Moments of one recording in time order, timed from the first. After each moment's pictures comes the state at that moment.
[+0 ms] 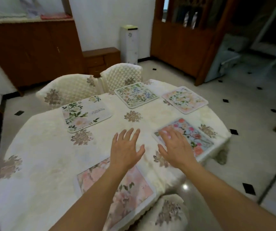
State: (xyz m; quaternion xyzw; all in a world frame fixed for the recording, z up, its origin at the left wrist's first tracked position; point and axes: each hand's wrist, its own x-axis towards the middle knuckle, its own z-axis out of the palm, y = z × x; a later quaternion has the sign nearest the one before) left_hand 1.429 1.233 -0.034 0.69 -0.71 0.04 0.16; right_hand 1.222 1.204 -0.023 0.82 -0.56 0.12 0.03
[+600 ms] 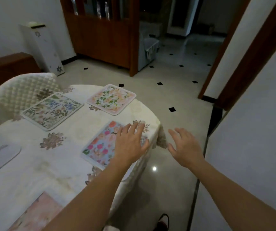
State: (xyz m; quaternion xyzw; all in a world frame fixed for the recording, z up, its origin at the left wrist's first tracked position) left_hand 1.131 1.117 -0.032 0.48 -0.86 -0.01 0.16; right_hand 0.921 1.205 -0.038 0.65 -0.74 0.15 0.10
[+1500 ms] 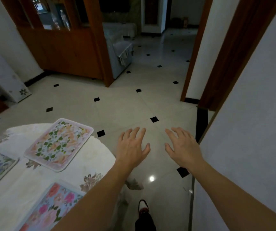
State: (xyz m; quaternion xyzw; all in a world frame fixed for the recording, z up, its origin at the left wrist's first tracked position) left_hand 0.804 0.917 -0.038 0.41 -0.90 -0.01 0.12; right_hand 0.617 1.025 -0.043 0.59 -0.79 0.14 0.06
